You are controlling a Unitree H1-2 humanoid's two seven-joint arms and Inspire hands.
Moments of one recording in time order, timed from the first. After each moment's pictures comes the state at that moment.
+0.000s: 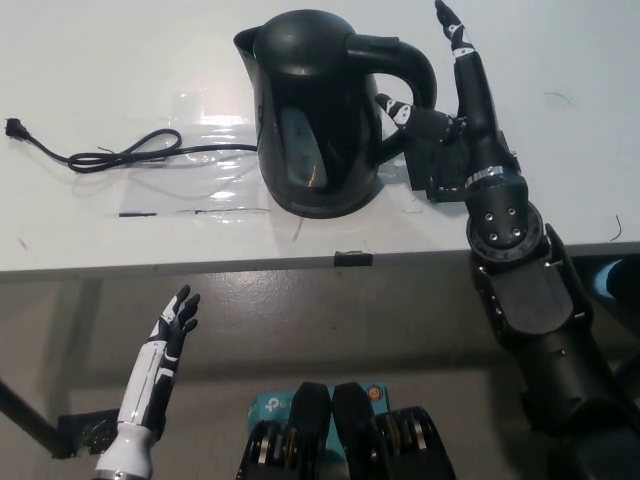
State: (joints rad) left_arm -0.08 0.12 -0.01 0.25 0.08 -0.39 -0.04; right_arm -0.89 -0.02 0.03 0.70 -0.30 -0.14 -0.23
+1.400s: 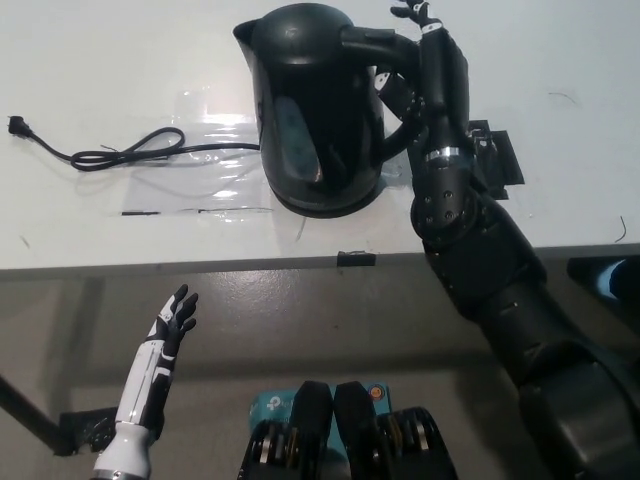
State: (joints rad) left_arm -0.09 0.12 0.00 0.25 0.07 -0.39 -0.04; right_arm -1.06 0.02 0.15 1.03 -0.41 -0.26 -0.59
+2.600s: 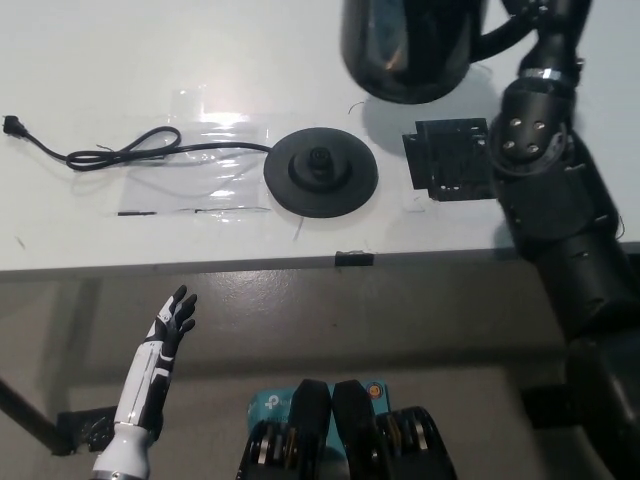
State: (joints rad) left_arm -0.08 0.12 0.00 0.25 0.06 -0.39 -0.04; right_arm -1.12 -0.12 -0.03 0.92 -0.38 -0.32 -0.70
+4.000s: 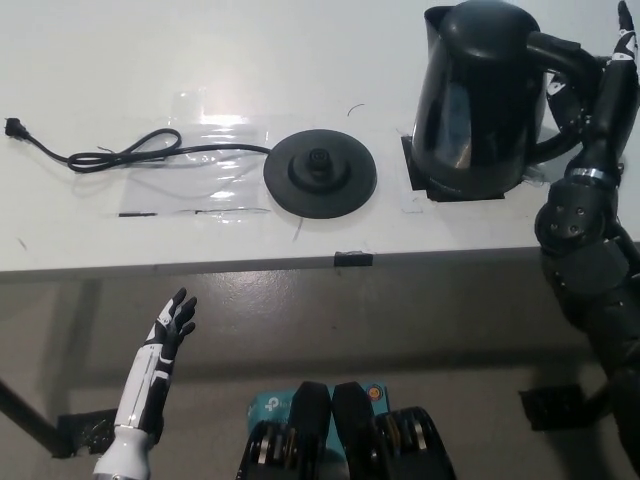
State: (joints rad) left_arm -0.08 0.12 0.00 0.25 0.06 -0.39 -0.04; right_arm -1.01 -0.19 0.03 1.20 -0.30 -0.43 -0.72
